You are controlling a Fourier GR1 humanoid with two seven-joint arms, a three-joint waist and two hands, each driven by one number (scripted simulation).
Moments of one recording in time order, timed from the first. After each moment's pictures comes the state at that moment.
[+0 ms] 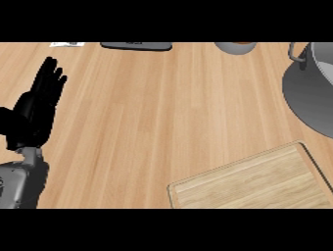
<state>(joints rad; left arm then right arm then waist) -0.27 0.20 0.06 -1.62 0.08 0.14 0.23 -0.62 -1.00 0.32 -0.54 -0.14 -0.06 -1.02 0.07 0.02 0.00</state>
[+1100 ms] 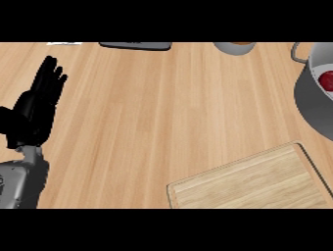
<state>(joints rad) -0.27 0.20 0.07 -1.60 0.09 0.13 0.22 -0.81 -0.84 0.33 -0.25 -0.06 0.27 -0.95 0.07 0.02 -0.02</state>
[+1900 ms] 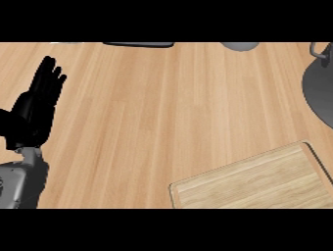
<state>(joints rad) -0.27 0.19 0.07 -1.61 0.09 0.13 0.21 -0.82 -0.94 0.17 -0.21 -0.25 0.54 -0.77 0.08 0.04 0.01</state>
